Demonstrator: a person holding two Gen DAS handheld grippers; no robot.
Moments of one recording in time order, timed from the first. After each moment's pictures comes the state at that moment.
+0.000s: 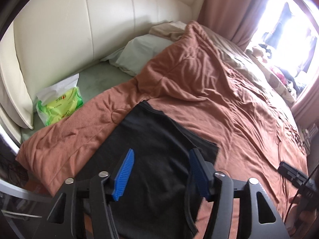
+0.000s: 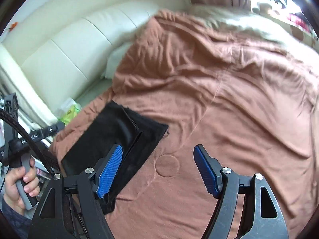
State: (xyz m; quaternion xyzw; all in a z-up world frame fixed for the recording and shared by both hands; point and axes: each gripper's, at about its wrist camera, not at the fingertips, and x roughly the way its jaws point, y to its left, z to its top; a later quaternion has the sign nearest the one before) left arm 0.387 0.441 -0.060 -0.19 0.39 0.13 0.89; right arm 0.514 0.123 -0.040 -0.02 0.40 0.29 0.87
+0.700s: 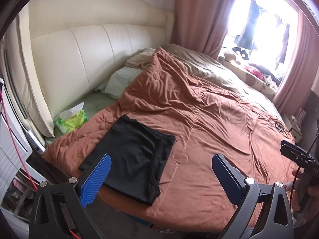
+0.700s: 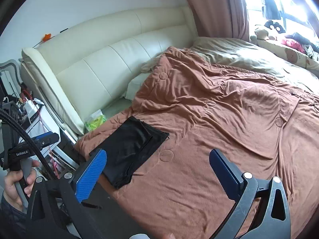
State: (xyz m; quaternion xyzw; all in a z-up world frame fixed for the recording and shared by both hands) left arm 0.260 0.316 0.064 -0.14 0.34 0.10 0.93; right arm 0.359 -0.018 0.075 -0.01 0.32 0.32 0.89
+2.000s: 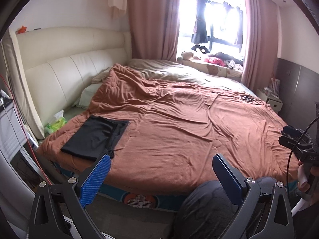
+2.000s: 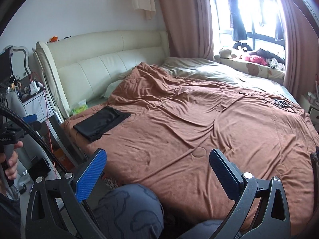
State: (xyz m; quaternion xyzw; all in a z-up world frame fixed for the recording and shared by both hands) left arm 0.091 0.091 0.041 -0.04 0.27 0.02 0.96; right arm 0.108 -0.226 0.039 -0.04 0.23 0.24 0.94
